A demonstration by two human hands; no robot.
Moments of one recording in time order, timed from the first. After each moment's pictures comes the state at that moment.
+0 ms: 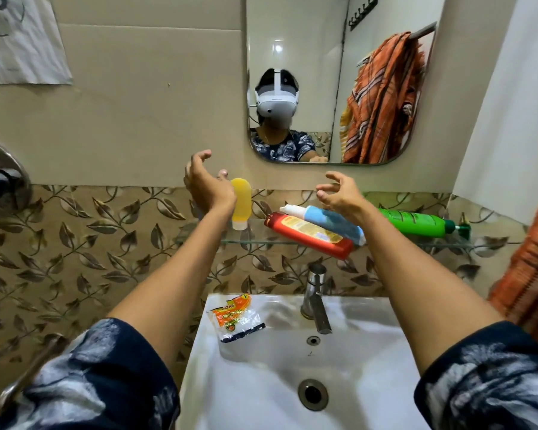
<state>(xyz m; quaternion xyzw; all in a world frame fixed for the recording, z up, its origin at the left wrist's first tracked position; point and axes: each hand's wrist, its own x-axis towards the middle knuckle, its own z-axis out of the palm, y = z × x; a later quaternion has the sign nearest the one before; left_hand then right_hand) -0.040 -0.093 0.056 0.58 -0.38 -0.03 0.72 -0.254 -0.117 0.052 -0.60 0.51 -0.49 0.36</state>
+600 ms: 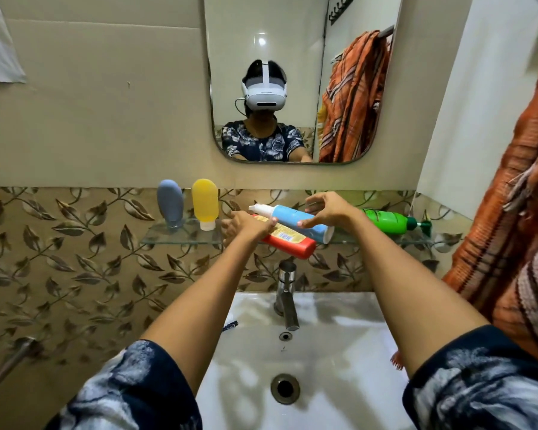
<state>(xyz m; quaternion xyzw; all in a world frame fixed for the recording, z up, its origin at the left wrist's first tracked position) -0.142 -0.093 0.008 0.74 -0.47 -0.25 0.41 -0.312 -0.105 0.047 -0.70 0.59 -0.27 0.29</state>
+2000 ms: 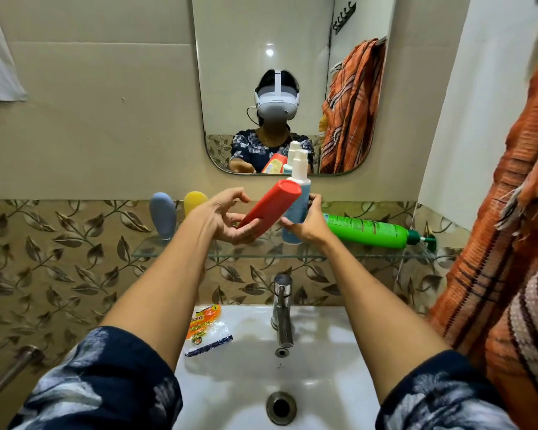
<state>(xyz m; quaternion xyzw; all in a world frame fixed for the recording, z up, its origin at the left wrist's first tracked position) -0.110 -0.099 0.077 0.53 -0.27 -0.71 0.37 -0.297 -0.133 0.010 -0.69 0.51 -0.43 0.26</state>
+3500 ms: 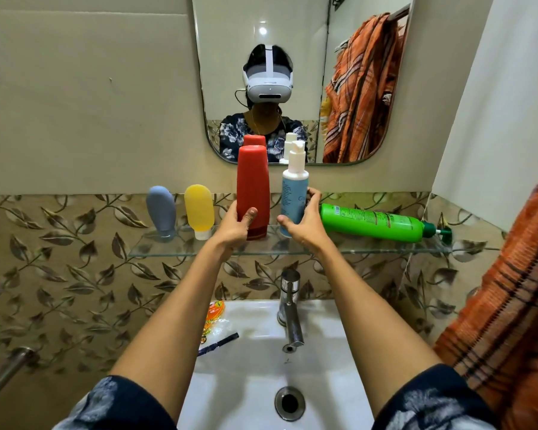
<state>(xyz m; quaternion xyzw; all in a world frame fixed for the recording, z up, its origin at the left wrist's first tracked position) -0.107 -0.130 0.000 0.51 -0.59 -0.38 0.50 -0.266 -0.149 -0.010 -0.66 0.44 -0.53 0.31</state>
